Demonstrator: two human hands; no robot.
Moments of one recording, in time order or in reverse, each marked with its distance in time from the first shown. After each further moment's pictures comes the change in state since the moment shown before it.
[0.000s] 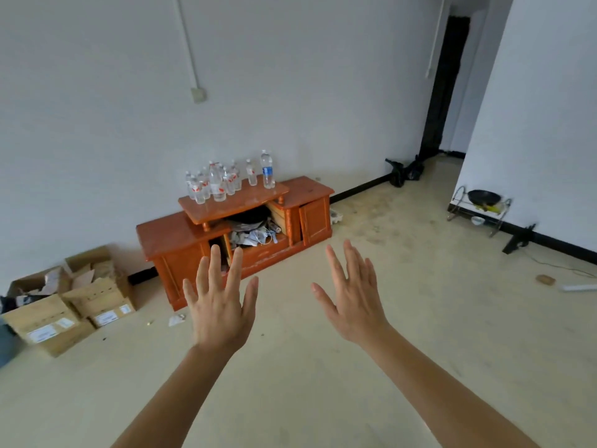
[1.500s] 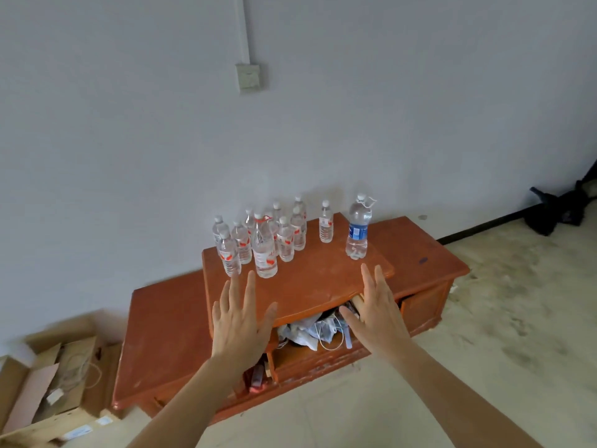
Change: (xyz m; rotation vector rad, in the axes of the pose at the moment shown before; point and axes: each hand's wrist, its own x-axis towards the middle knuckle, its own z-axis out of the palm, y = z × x) left_hand 0.864 -0.361 0.456 0.021 -0.216 -0.252; right_hand 0.945 0.072 0.542 0.266 -0.281 -0.015
